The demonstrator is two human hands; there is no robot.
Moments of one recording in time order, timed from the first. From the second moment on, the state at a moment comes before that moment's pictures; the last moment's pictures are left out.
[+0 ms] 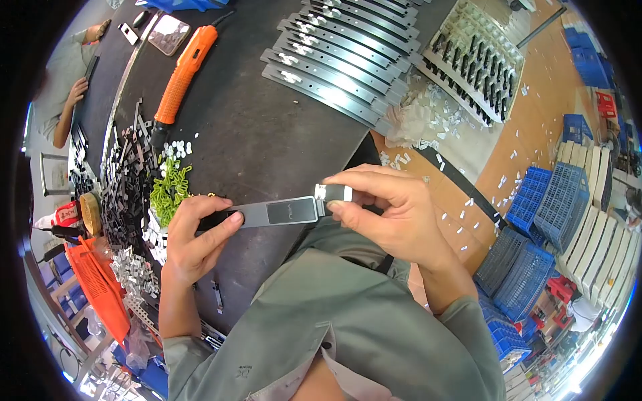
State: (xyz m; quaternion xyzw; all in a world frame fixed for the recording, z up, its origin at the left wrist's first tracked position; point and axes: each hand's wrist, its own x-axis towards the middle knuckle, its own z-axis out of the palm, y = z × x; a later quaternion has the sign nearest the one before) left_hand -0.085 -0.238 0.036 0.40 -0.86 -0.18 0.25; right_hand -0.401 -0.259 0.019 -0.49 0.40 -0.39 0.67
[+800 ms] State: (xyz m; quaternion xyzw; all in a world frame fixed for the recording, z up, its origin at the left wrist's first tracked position) left_hand -0.086 -0.238 0.037 0.39 -0.86 -0.22 0.25; right_hand -0.404 -0.266 0.018 -0.61 0.41 -0.34 0.59
